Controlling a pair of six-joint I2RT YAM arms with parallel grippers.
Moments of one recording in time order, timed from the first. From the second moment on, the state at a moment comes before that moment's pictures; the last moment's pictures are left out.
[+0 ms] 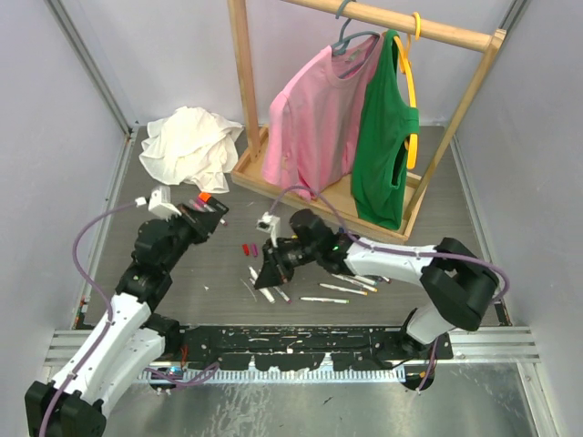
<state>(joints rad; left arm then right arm) -0.31 0.68 0.49 0.10 0.07 -0.75 0.90 1.50 0.79 0.21 -0.76 0.41</state>
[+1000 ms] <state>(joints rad) -0.31 0.91 0.36 -0.33 -0.06 -0.96 1.17 1.87 1.14 -0.23 -0.04 0.48</state>
